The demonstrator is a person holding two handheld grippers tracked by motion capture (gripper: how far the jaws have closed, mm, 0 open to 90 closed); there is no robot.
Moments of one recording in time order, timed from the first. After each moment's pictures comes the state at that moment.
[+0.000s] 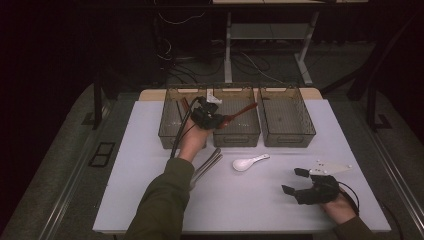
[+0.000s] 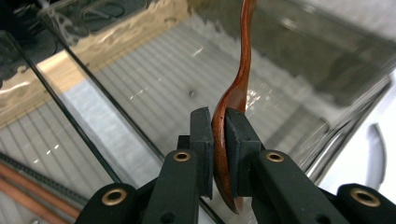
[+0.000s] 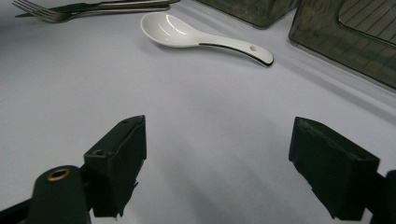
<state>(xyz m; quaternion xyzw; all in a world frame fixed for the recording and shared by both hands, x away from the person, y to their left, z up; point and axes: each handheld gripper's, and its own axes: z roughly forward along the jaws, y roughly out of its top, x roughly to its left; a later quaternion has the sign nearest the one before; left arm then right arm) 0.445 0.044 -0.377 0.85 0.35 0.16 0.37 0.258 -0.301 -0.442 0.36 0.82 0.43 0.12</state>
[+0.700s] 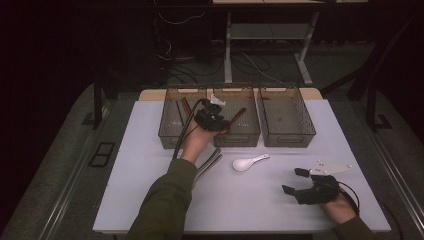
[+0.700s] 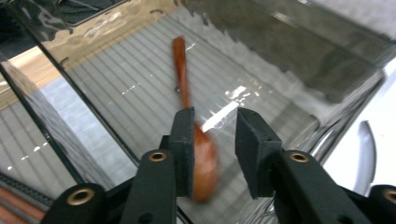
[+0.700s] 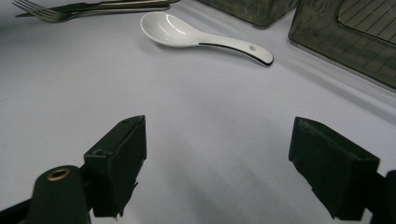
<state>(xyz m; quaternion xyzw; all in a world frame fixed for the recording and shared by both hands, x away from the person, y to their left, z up) 0.444 0.036 -0.380 0.85 0.34 0.14 0.38 0.258 -0.301 -0.442 0.36 0.82 0.43 0.12</state>
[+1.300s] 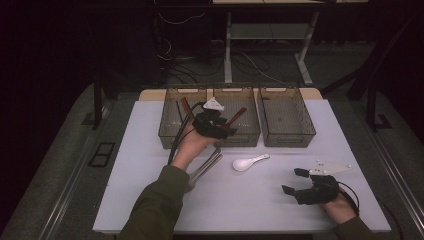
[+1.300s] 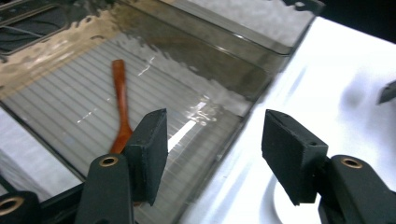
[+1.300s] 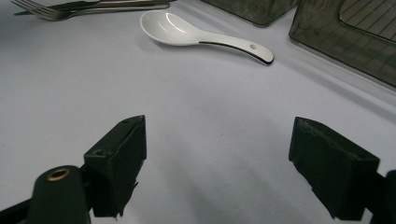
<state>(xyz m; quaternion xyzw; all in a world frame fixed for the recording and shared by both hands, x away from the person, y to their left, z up) 0.413 0.043 -0.370 0.85 0.27 0.08 0.45 0.258 -0.301 -0.443 0.36 0.82 0.43 0.12</state>
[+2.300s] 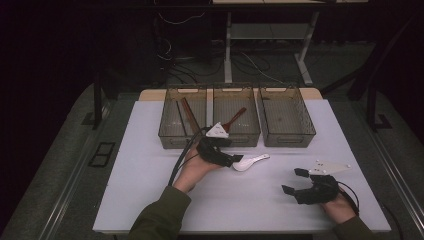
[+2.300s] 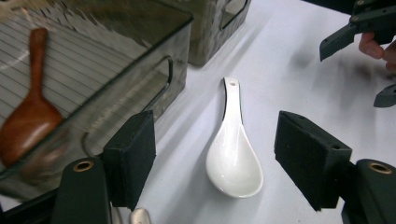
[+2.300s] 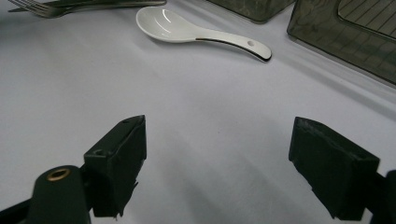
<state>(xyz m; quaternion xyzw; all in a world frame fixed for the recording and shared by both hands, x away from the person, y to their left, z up) 0.365 0.031 -0.413 0.86 0.24 0.05 0.45 0.259 -0.301 -0.444 0.37 0.82 0.43 0.12</state>
